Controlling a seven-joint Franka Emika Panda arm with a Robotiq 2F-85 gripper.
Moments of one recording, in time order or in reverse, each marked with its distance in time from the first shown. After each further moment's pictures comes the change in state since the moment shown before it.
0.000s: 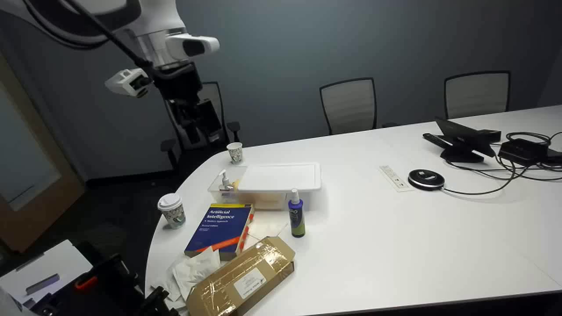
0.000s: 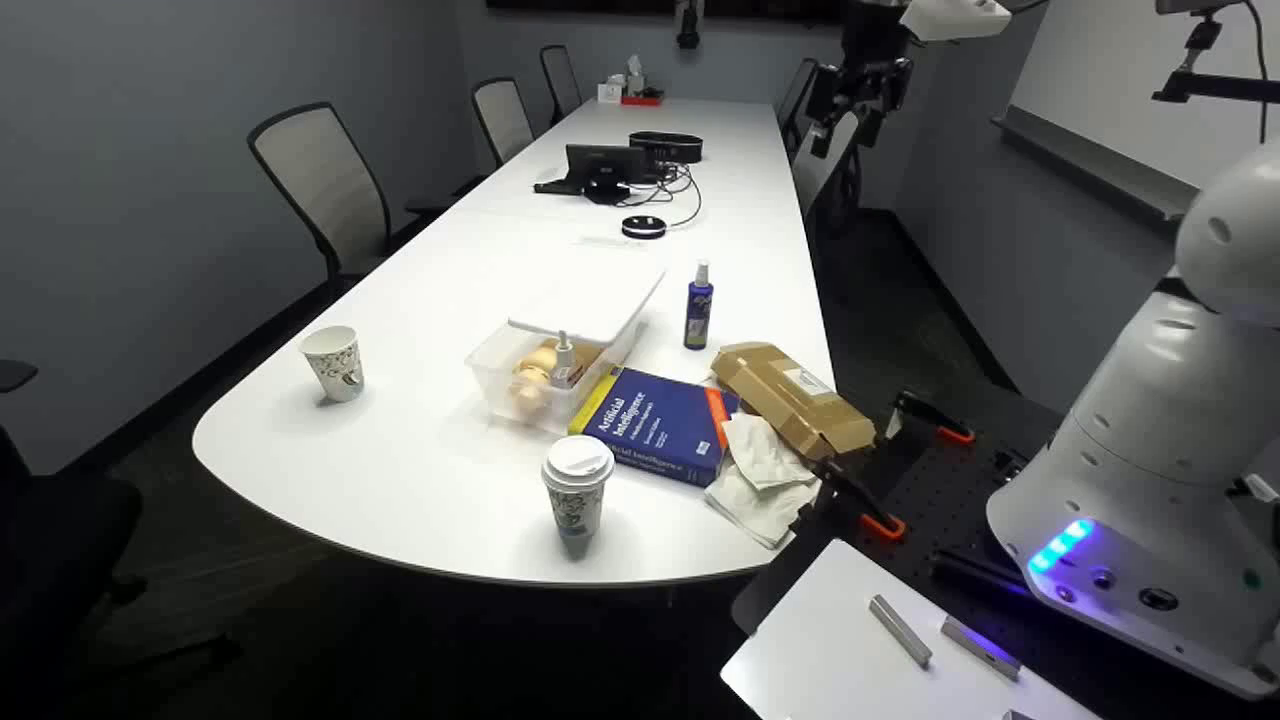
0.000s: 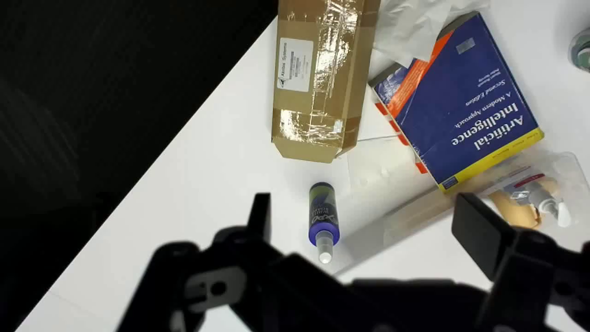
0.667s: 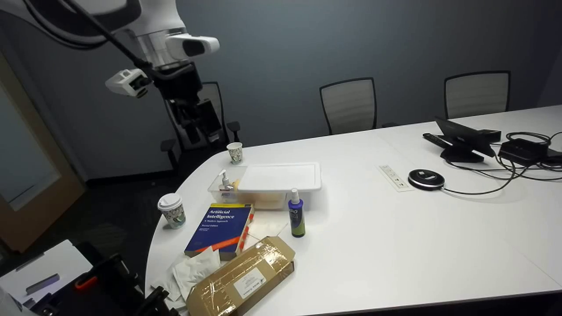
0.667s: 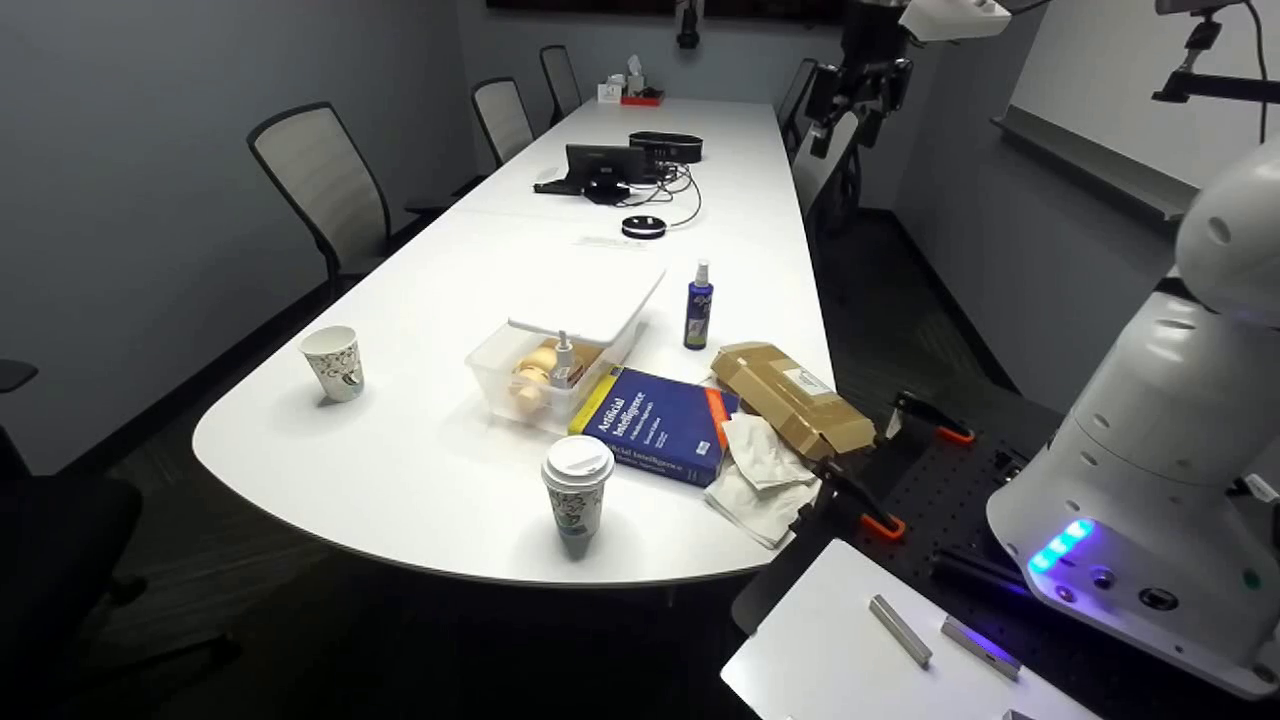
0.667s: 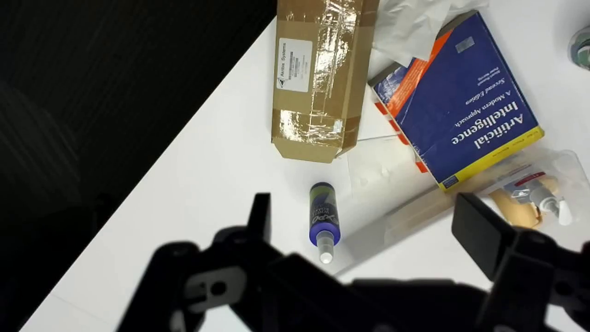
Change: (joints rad) arm 0.000 0.002 0.001 0.000 0.002 0.001 0.009
